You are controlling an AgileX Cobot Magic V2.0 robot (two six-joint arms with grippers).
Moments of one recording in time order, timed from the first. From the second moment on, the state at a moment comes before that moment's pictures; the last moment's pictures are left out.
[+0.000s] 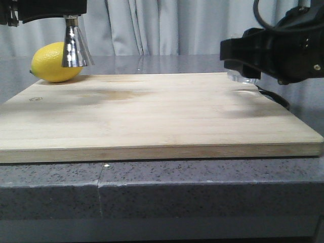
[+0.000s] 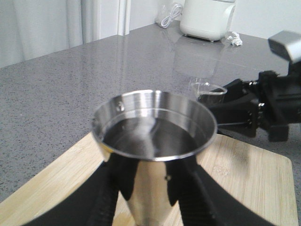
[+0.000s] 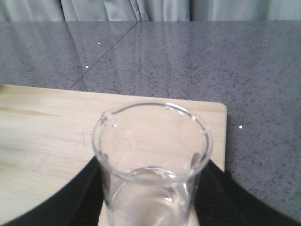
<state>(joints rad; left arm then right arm) -0.06 1.56 -0.90 -1.74 1.16 2.03 0.47 1.45 -0.52 0.33 -0.68 -0.16</state>
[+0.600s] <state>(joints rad) -0.06 1.56 -0.90 -1.74 1.16 2.03 0.47 1.60 -0.52 0.21 -0.86 -0.15</state>
